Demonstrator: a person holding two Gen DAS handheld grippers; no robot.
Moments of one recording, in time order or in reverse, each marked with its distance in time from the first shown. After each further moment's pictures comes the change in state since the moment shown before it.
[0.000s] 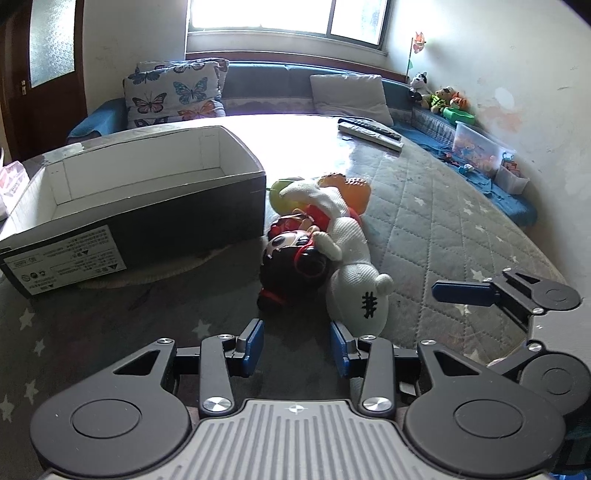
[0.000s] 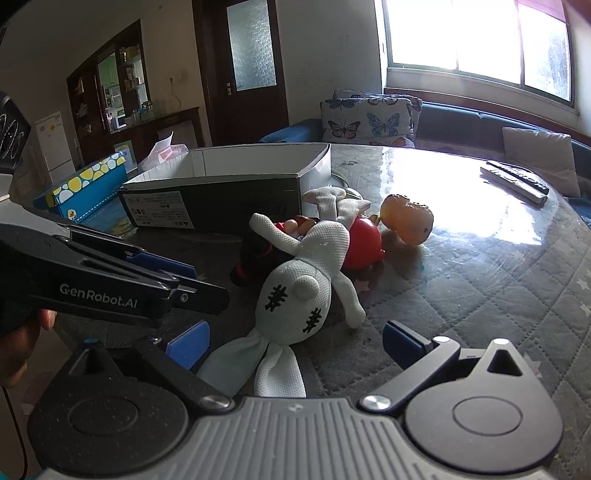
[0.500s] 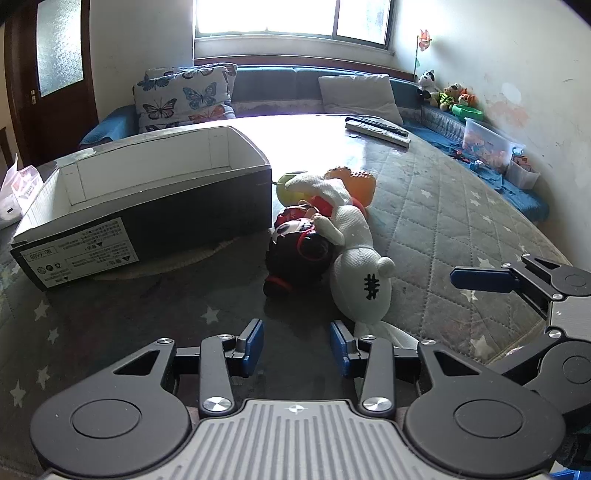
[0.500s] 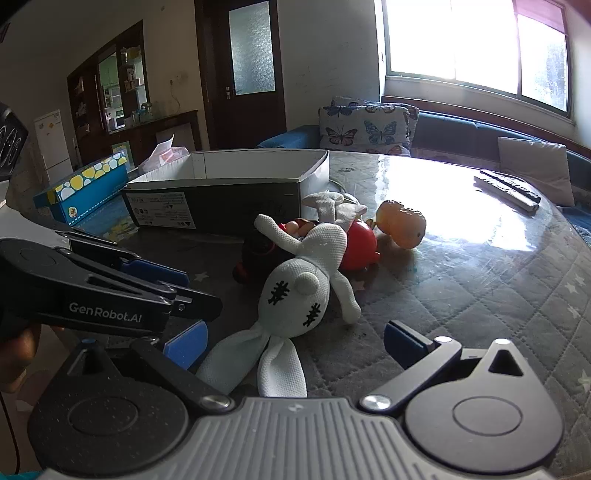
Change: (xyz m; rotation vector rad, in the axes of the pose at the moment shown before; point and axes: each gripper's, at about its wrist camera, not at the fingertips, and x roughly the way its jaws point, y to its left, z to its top) left arm -0.007 -0.008 -0.012 0.019 -0.011 0.065; right arm -0.012 0.006 -0.005 -0.021 -0.021 -0.023
